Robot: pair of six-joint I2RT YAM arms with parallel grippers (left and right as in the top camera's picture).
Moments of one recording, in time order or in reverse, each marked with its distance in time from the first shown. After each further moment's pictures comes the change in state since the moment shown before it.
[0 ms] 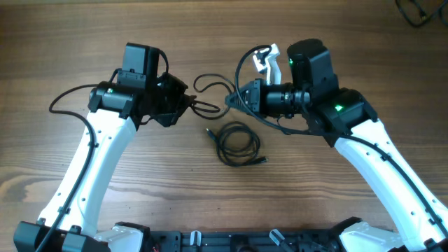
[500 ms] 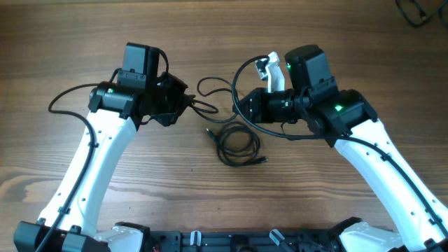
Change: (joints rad) left arm -0.001 0.000 0.000 0.005 -0.025 0.000; right arm 0.000 0.000 0.000 -0.122 0.095 -0.133
